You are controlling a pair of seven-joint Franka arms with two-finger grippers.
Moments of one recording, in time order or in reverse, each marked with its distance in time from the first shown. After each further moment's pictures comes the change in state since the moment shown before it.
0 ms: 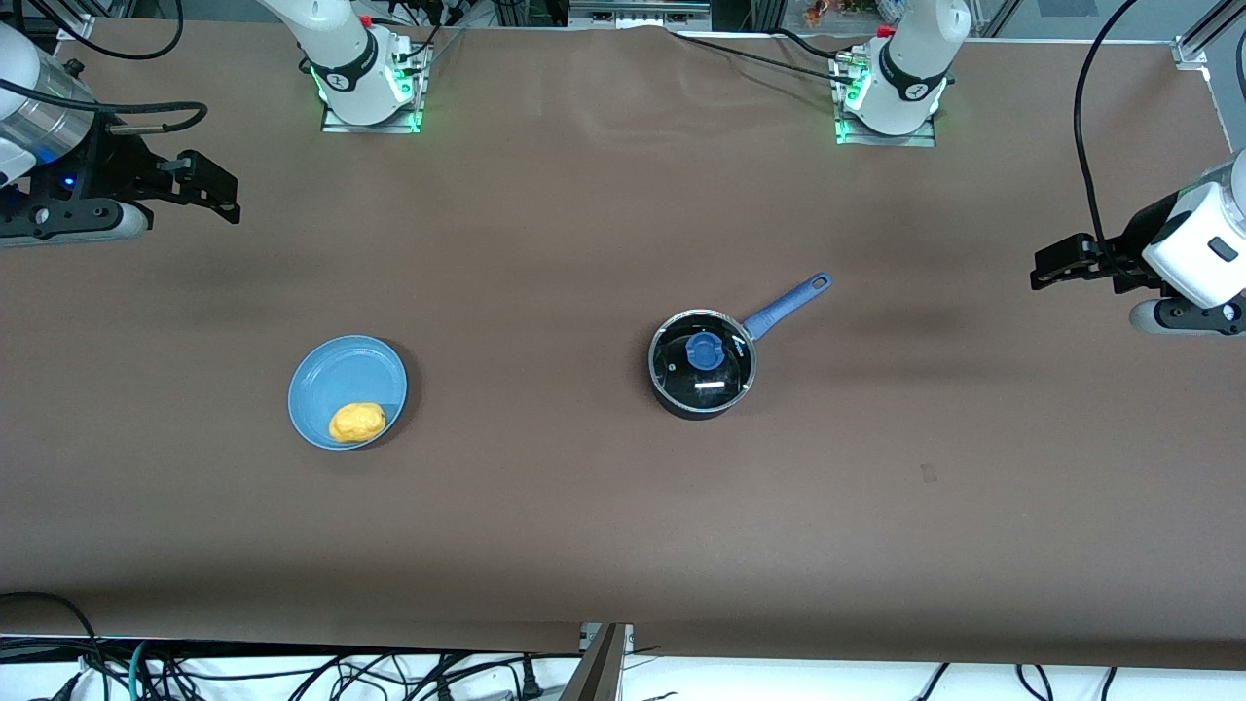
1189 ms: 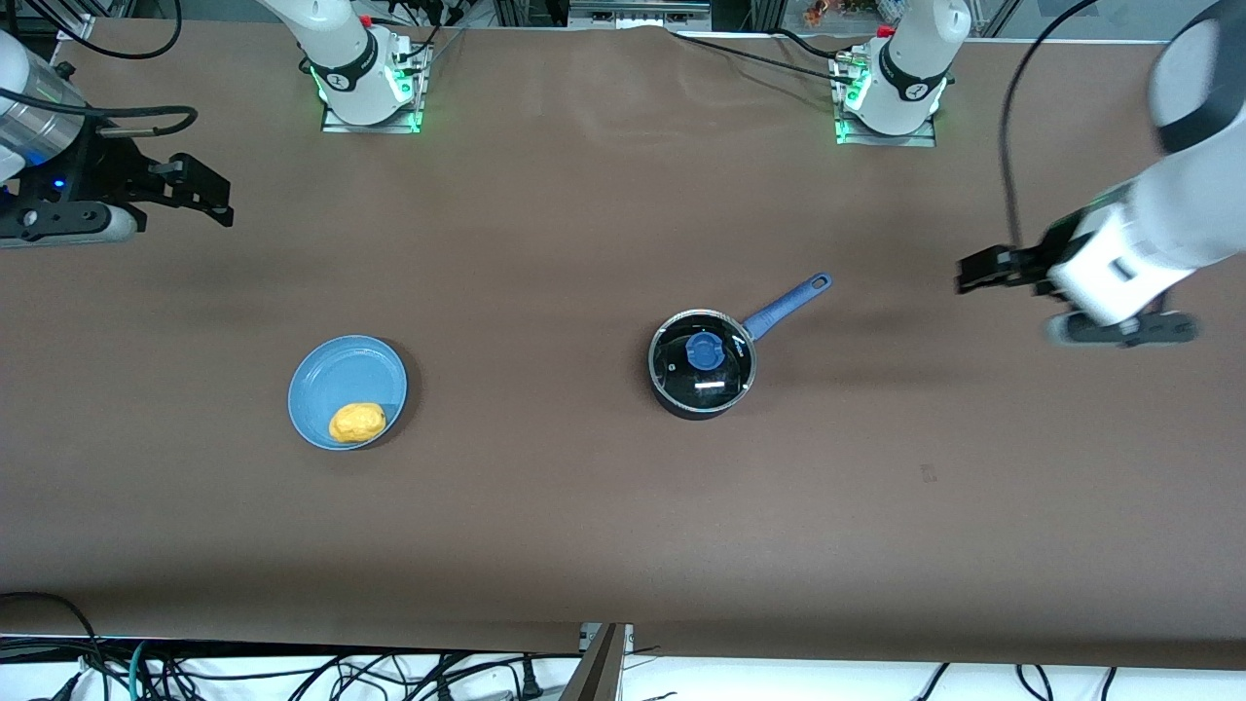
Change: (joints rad) left arm -0.113 0.075 -0.023 -0.001 -0.078 0.039 -0.184; right arm 0.000 0.002 -0.025 -0.004 0.000 0.014 -0.001
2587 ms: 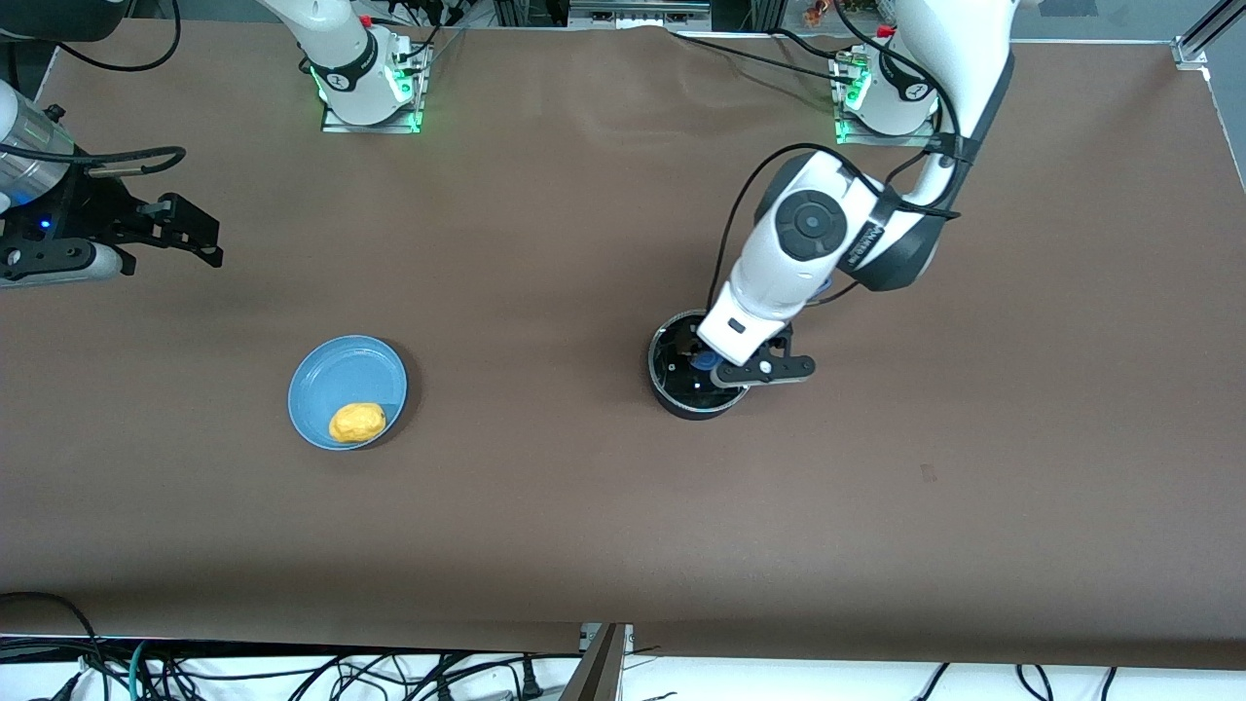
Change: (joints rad) left arm -0.306 0.233 -0.124 -0.235 0.094 0.718 -0.480; right arm -0.001 0.057 -0.014 0.024 0.000 0.108 -0.061
